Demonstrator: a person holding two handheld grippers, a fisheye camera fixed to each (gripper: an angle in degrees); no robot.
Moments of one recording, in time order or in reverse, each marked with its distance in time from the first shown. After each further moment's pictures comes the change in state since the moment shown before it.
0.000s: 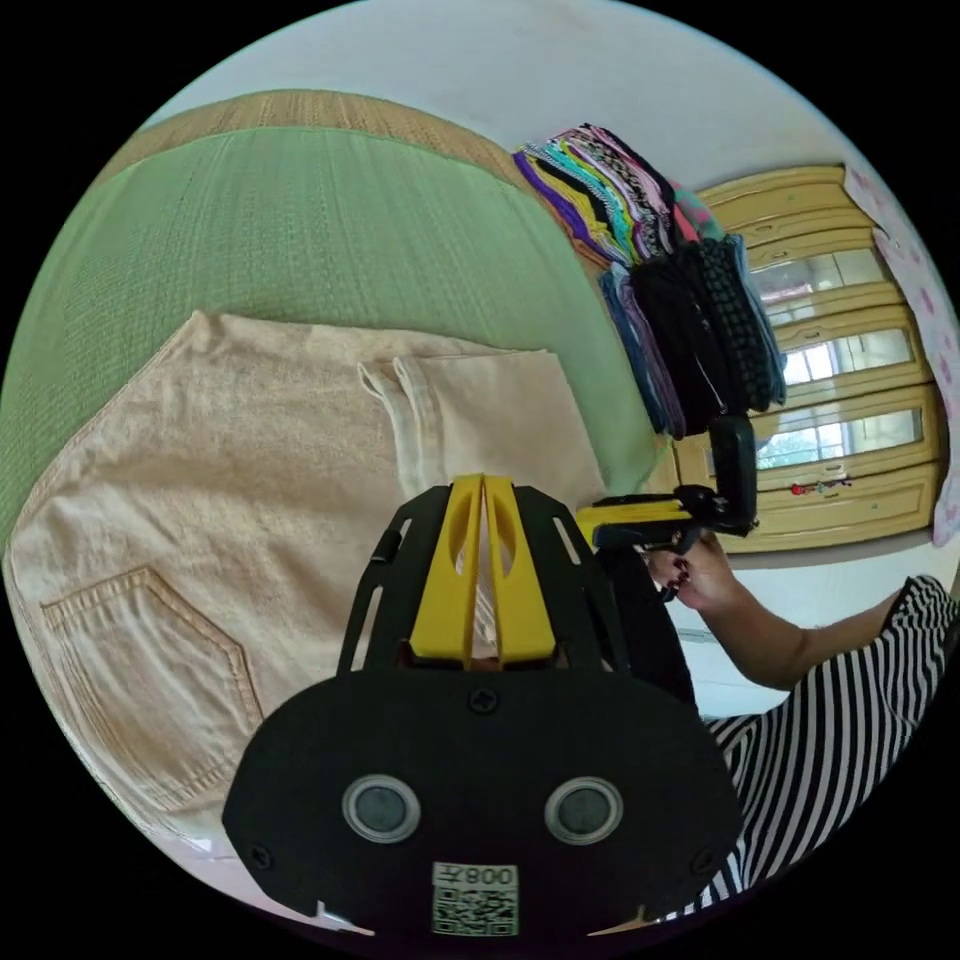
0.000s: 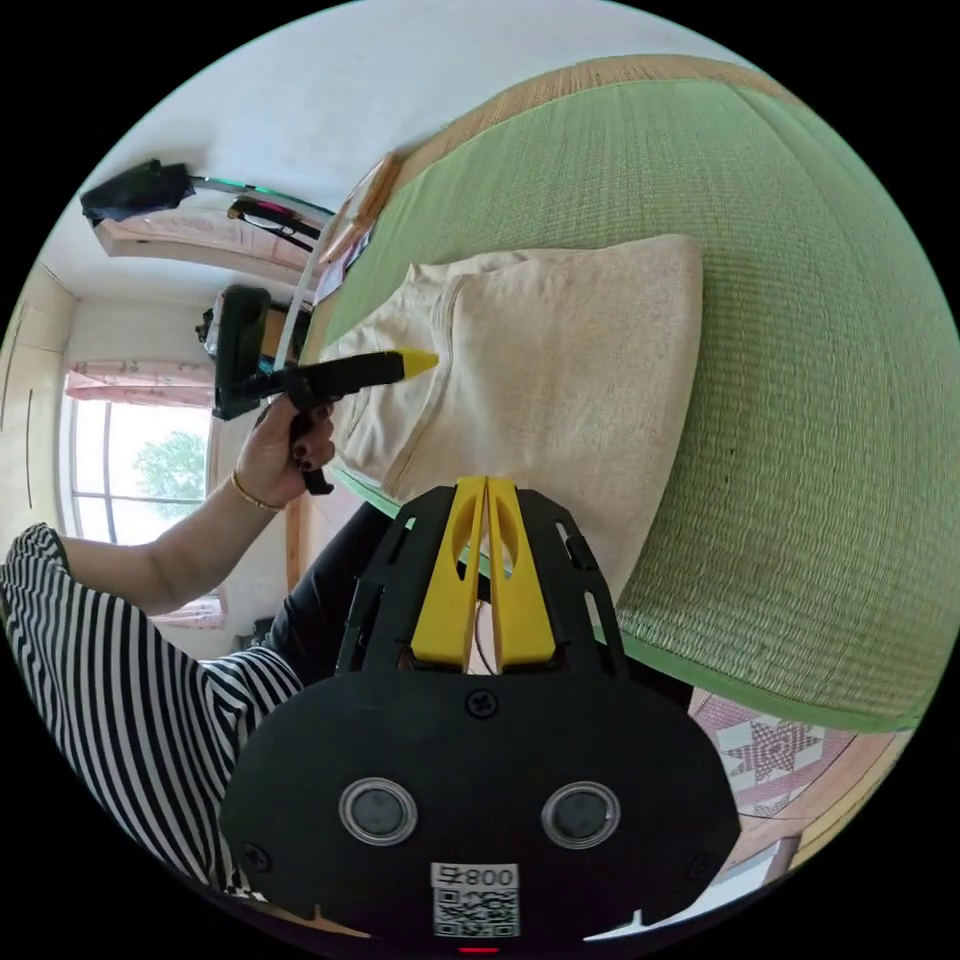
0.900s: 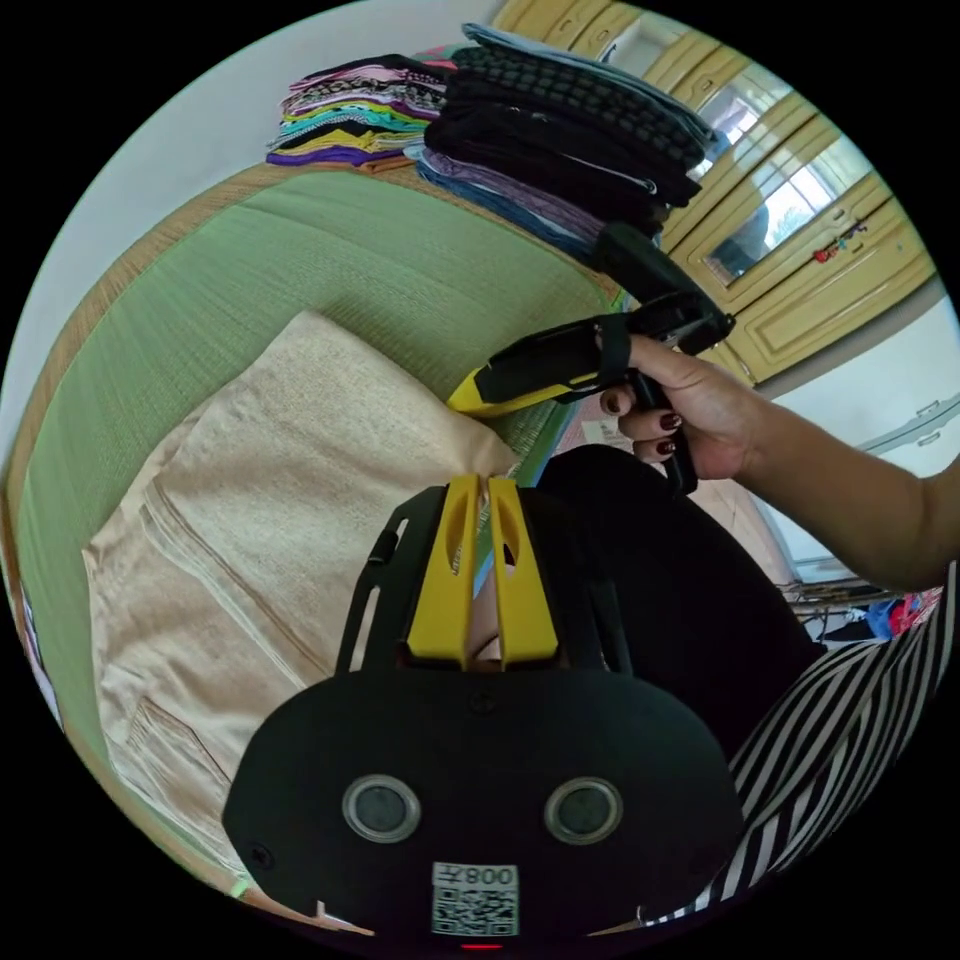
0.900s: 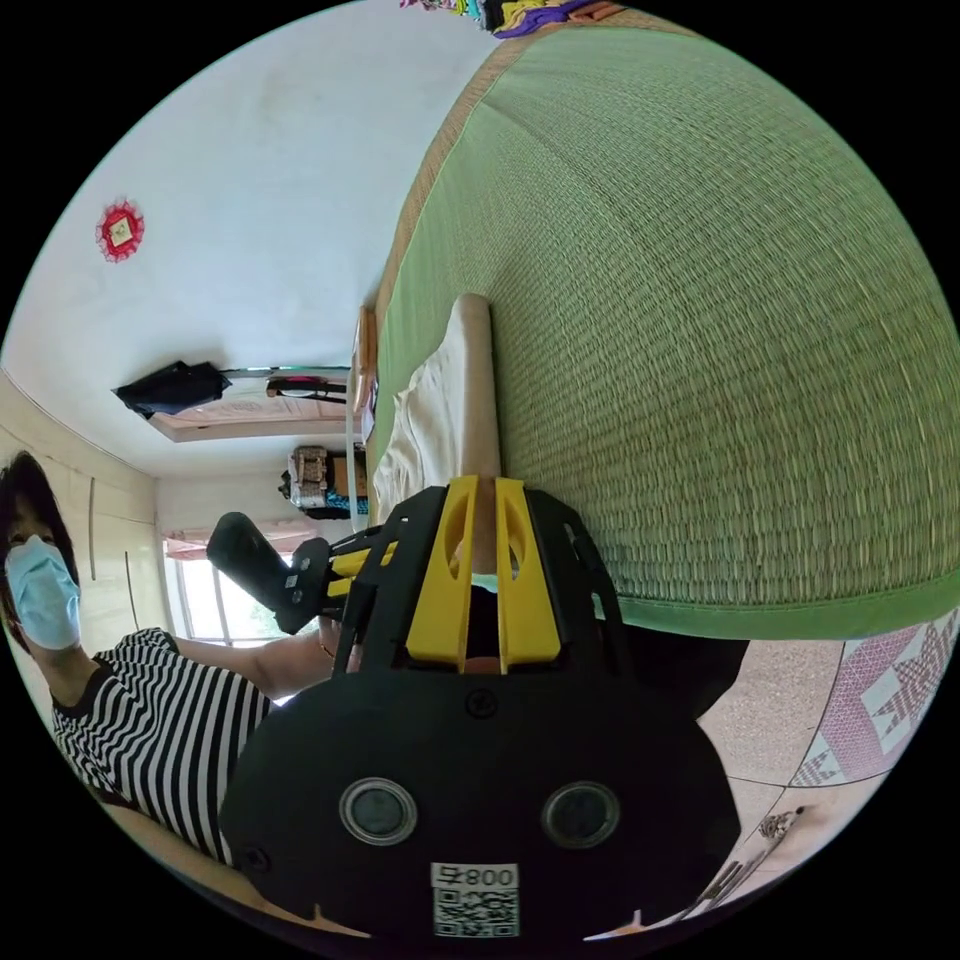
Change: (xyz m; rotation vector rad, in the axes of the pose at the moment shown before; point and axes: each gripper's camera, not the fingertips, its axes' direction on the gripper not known) left arm 0.216 0.063 0.149 -0.152 -0.263 0.472; right arm 0.216 0.093 -0.115 0.262 -0.325 0.331
